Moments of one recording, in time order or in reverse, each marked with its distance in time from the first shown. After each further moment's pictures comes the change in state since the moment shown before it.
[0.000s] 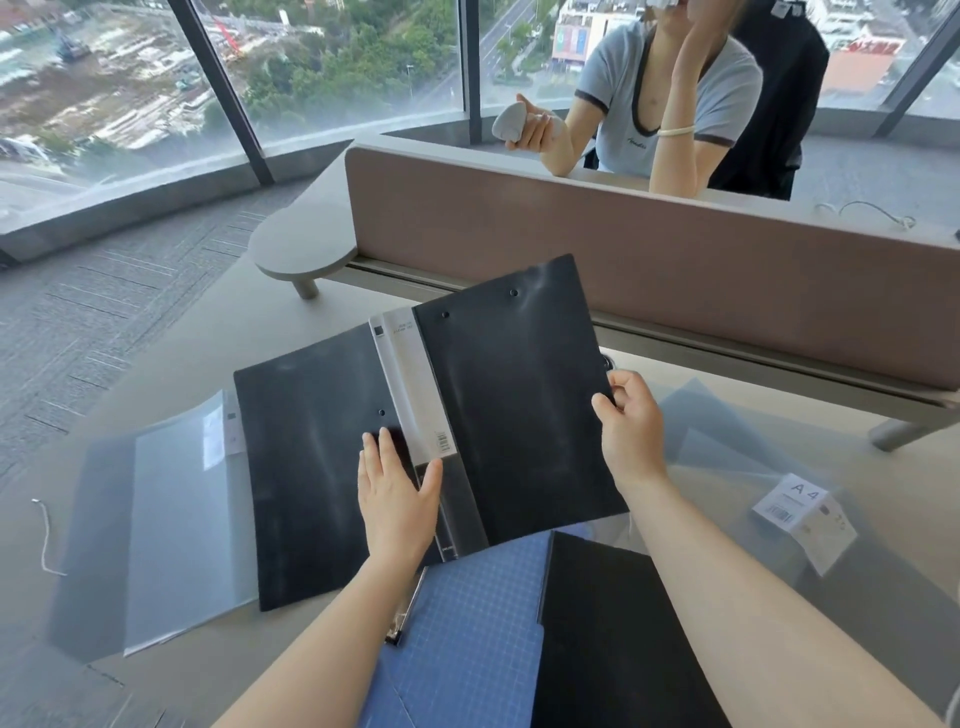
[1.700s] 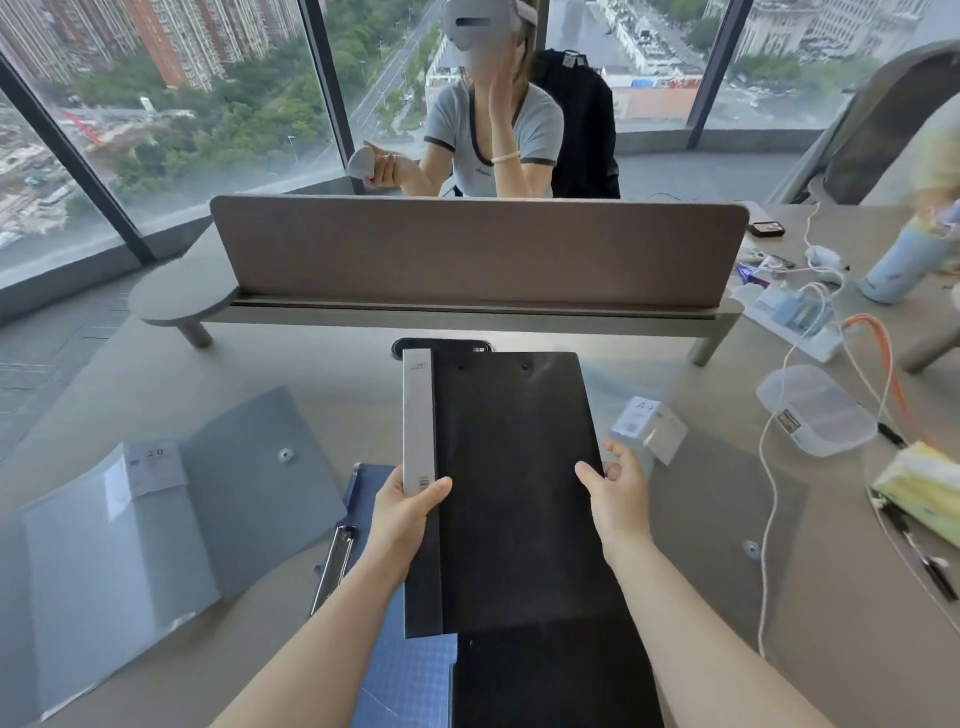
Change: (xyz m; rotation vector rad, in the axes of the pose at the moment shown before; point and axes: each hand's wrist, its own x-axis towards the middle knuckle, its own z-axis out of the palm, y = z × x) left_hand -0.111 0.048 0.017 -0.680 -0.530 -0.067; right_hand -0.138 0.062 -0.134 0.132 0.273 0.330
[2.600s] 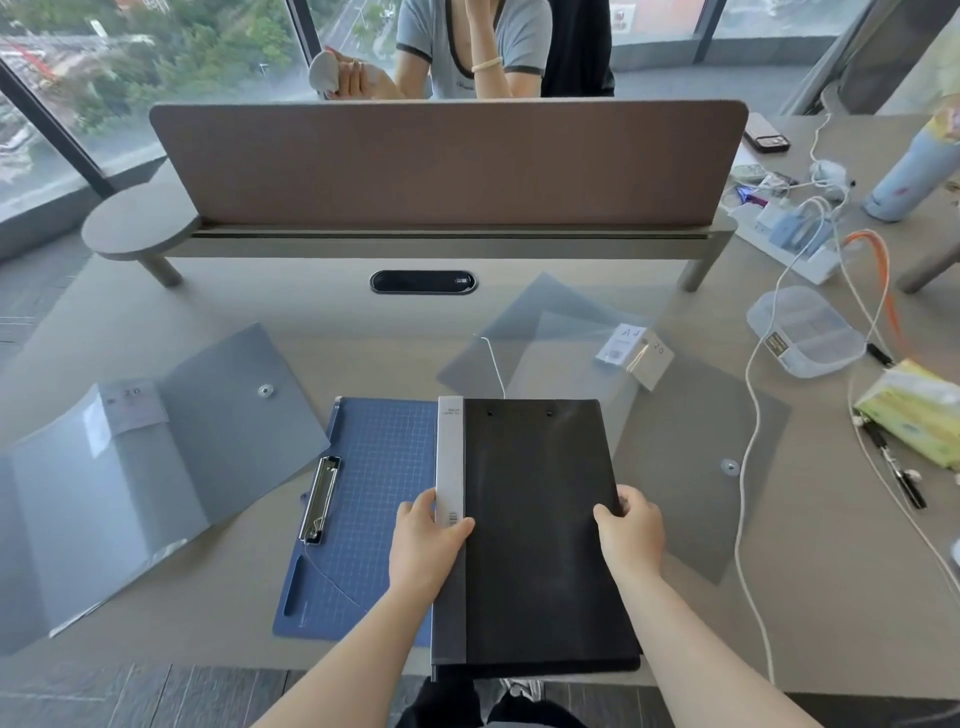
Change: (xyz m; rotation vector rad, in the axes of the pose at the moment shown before) left_hand -0.055 -0.100 0.029 0.653 0.034 -0.071; right_hand -0.042 0.111 -0.063 -0.482 0.126 0.152
